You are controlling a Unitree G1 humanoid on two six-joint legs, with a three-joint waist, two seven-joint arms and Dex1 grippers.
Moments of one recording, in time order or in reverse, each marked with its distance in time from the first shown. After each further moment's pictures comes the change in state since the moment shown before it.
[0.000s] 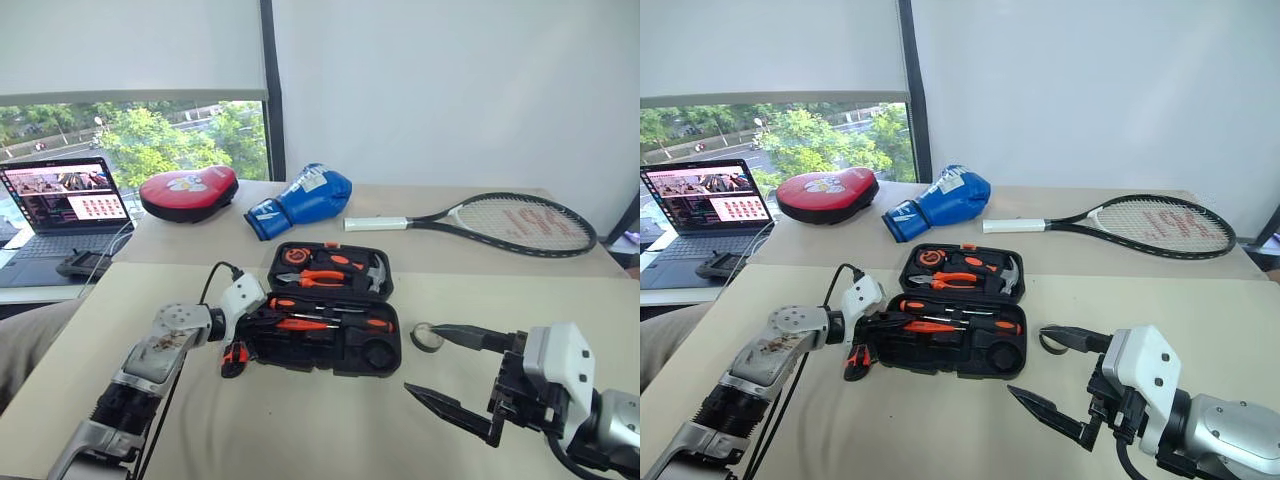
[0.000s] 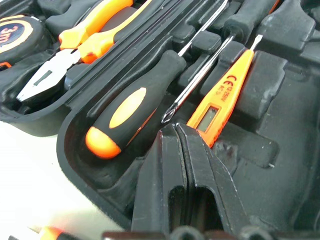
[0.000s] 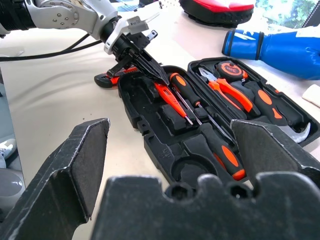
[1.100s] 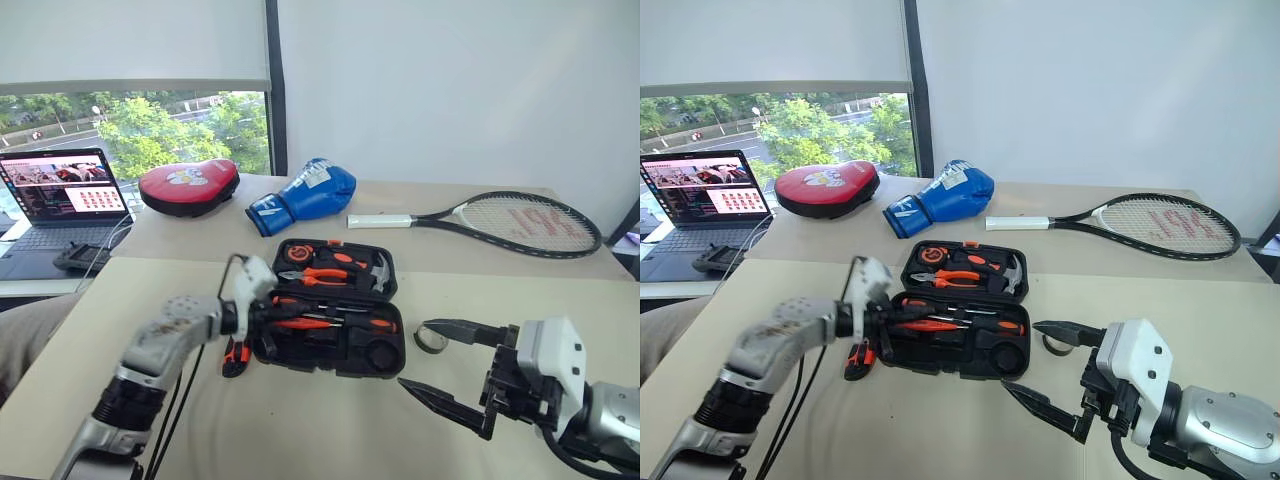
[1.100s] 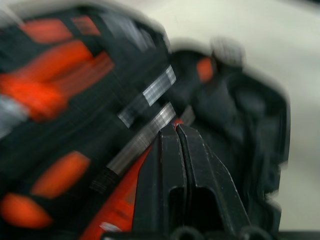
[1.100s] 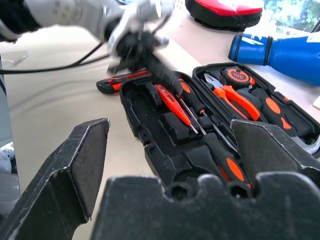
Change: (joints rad) left arm -0.071 -0.046 -0.030 -0.181 -0.194 0.291 0.022; right arm -0.035 0.001 0.050 0.016 0.000 0.000 -0.012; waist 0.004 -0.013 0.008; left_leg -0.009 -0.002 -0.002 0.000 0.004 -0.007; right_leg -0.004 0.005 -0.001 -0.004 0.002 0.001
